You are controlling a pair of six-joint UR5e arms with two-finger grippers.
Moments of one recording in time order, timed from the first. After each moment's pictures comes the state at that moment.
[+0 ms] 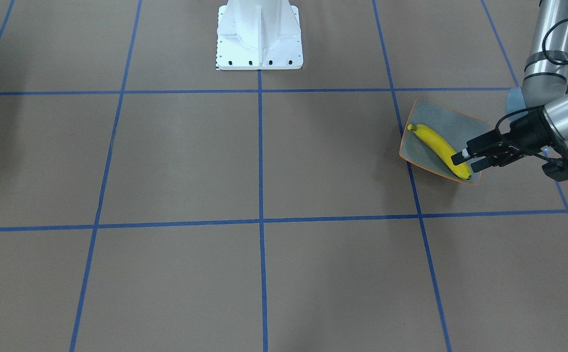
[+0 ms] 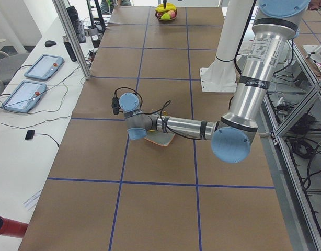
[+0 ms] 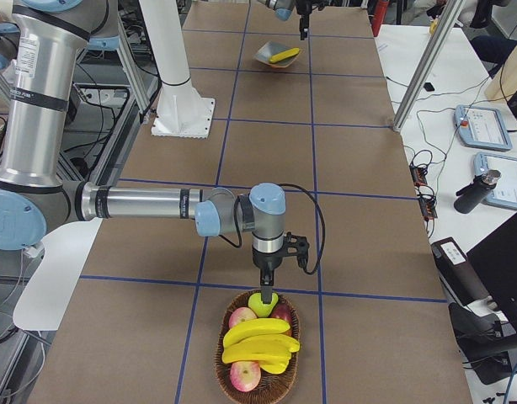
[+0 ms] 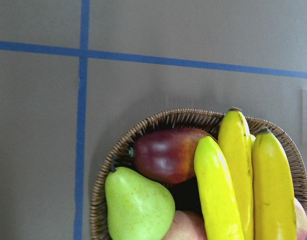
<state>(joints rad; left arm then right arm) -1.13 -1.83 -1.37 -2.79 -2.60 -1.35 1.39 -1.81 1.75 -1.39 1.98 0.21</state>
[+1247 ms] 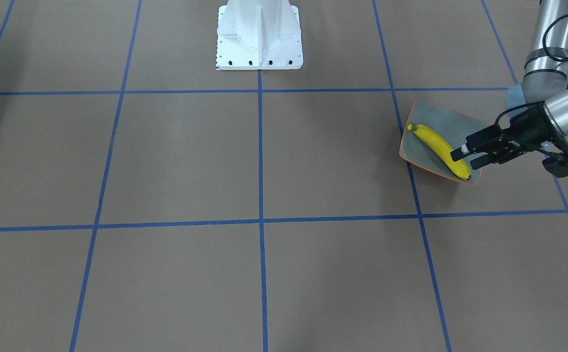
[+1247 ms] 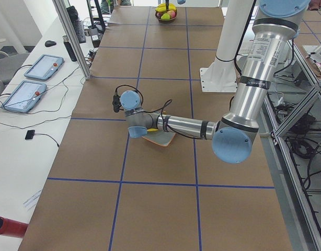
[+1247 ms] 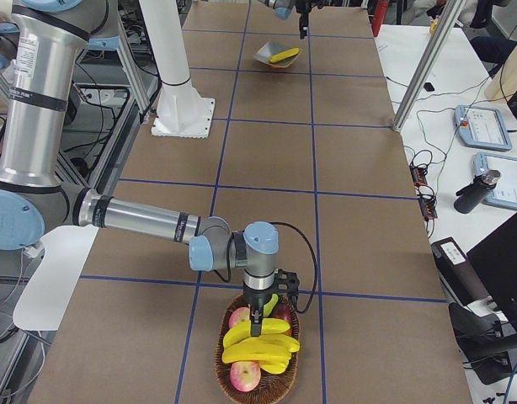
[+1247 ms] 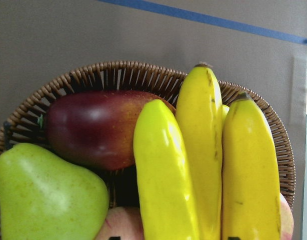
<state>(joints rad) -1.14 -1.82 -1.40 -2.79 -2.60 -1.35 1.39 -1.81 1.58 -1.29 1.94 0.17</state>
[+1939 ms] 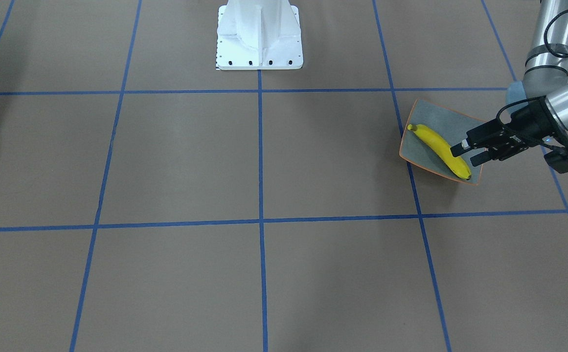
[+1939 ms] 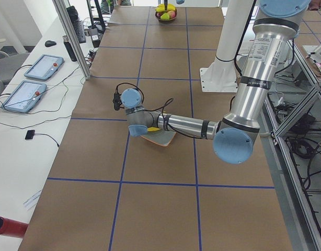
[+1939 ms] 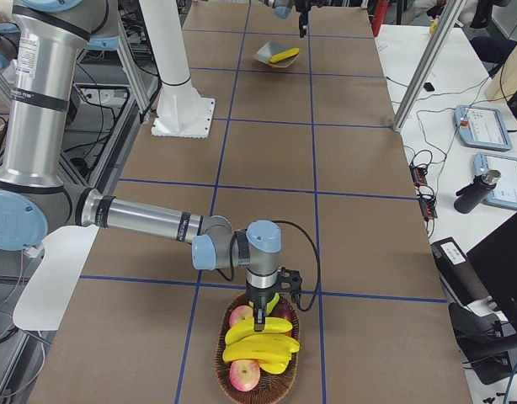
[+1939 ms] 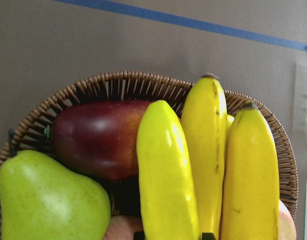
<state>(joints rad) -1.14 -1.81 -1.43 -2.79 -2.60 -1.37 1.39 -1.79 1.59 -1.29 1.95 0.16</state>
